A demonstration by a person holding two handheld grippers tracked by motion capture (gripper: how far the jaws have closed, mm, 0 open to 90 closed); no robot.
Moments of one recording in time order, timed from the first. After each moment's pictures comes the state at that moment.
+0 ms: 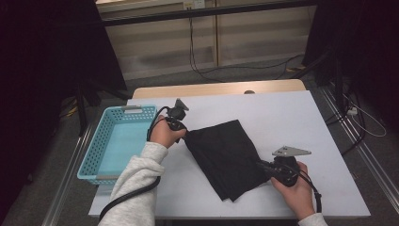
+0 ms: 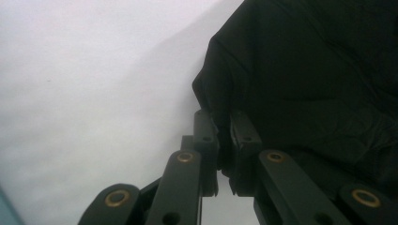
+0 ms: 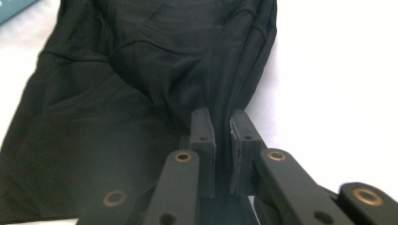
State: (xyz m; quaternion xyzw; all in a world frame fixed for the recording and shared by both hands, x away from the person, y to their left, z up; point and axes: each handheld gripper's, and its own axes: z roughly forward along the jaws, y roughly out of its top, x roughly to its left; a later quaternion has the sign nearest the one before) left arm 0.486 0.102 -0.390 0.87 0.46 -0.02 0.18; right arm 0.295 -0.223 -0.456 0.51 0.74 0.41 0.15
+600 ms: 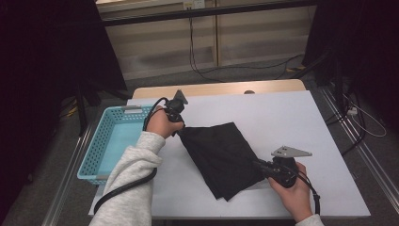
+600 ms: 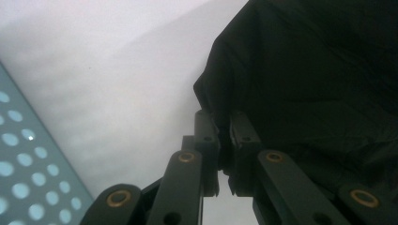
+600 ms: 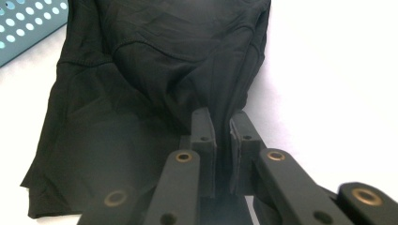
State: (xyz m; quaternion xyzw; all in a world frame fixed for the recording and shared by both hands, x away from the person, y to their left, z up) left arm 0.492 0.099 -0.355 0.88 0.46 -0.01 0.12; right arm 0.289 -0.214 -0.446 0.50 0.73 0.44 0.16
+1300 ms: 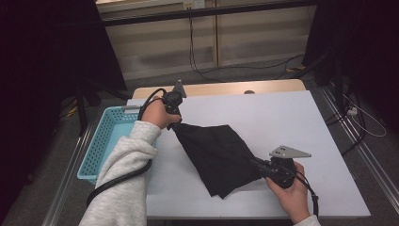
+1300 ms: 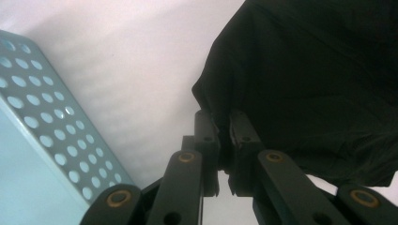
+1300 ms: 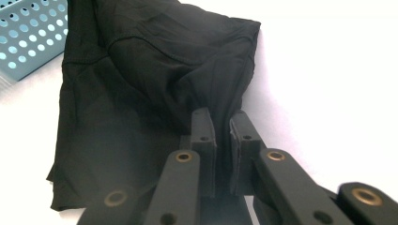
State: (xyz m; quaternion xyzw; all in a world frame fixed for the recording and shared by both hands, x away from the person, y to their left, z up) left arm 0.495 0.099 -0.323 0.89 0.45 -0.02 0.07; right arm 0.285 -0.204 -0.436 0.49 0.72 0.46 0.17
